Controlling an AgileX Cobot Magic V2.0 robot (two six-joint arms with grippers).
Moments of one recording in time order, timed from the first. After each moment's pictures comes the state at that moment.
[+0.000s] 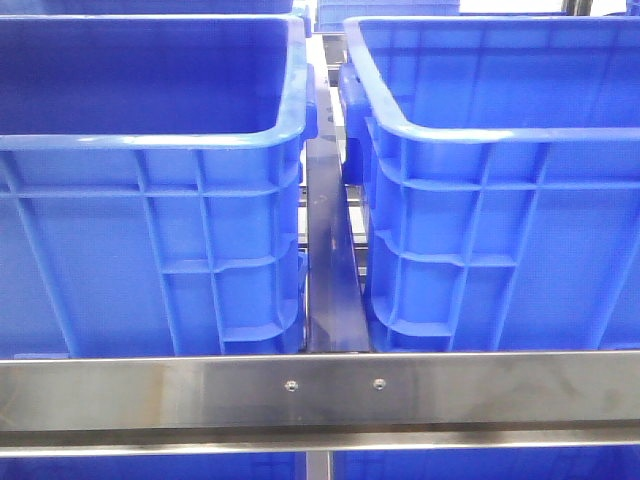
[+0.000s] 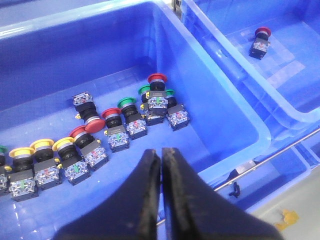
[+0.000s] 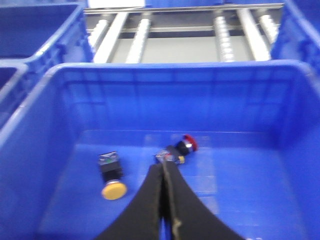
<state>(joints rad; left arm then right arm) -0.45 0.73 -1.05 -0.04 0.89 0.01 -0.11 0.52 -0.55 0.59 0.31 -0.52</state>
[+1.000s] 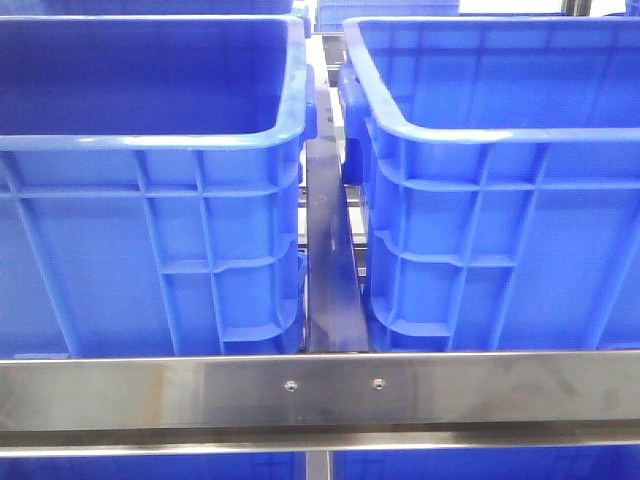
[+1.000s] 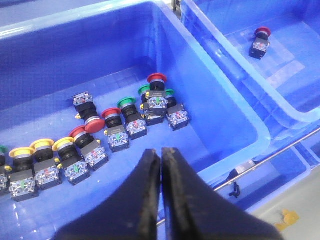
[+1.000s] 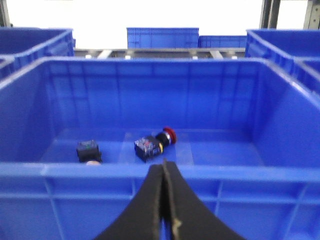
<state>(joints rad) -0.45 0.73 -1.05 -0.04 0.89 0.01 0.02 -0.01 0.00 0.08 0.03 -0.03</state>
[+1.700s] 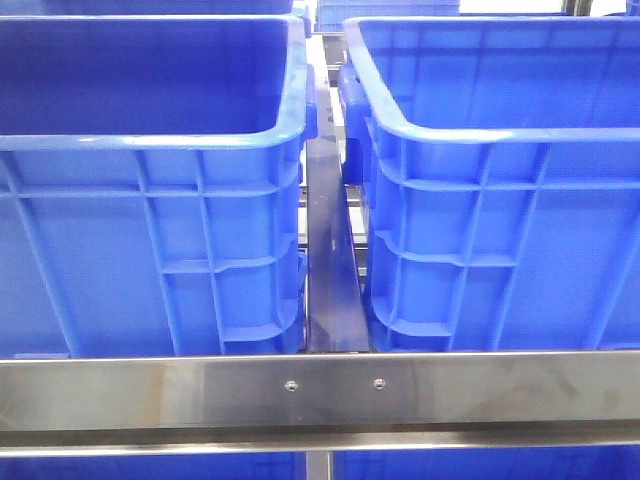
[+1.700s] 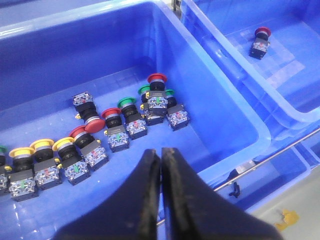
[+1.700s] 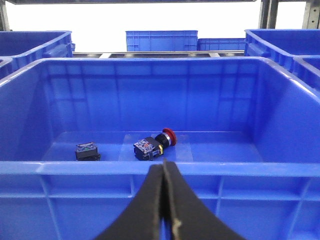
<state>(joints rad) -0.45 0.73 -1.05 -0.04 0.89 0.01 0.02 -0.01 0.03 0.08 -0.04 -0.02</state>
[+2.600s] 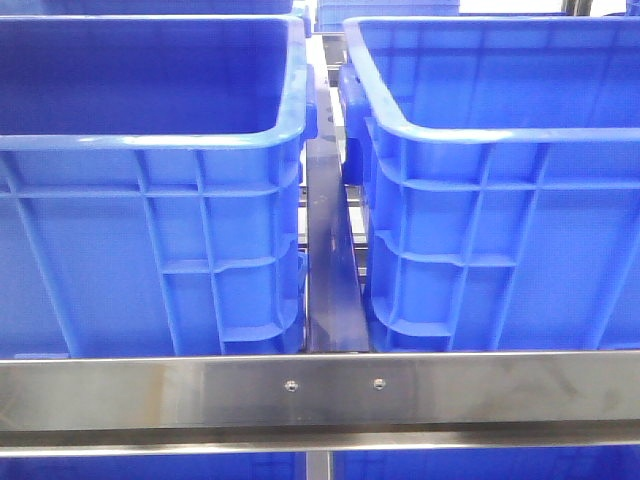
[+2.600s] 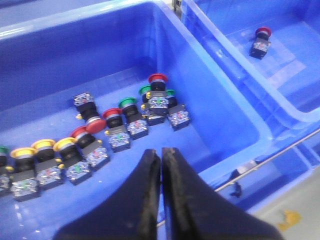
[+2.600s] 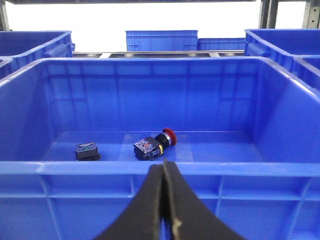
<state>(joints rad) -0.45 0.73 -1.05 -0.03 0.89 0.01 0.02 -0.01 0.03 0.08 -0.04 -0.02</state>
